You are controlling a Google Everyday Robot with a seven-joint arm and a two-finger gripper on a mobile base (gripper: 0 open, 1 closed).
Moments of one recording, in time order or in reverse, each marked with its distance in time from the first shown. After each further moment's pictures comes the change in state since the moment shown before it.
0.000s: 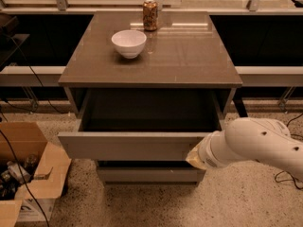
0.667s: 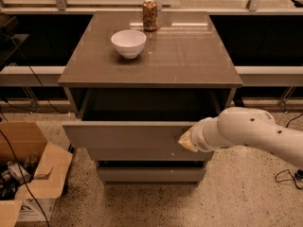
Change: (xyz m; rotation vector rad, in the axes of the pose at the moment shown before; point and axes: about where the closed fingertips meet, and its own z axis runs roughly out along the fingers) arm -0.038 -0.046 0.025 0.051 -0.103 -0.007
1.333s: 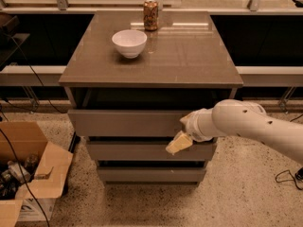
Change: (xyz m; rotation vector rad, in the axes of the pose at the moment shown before) arm -0.028 -0.029 0.016 0.034 -0.062 -0.029
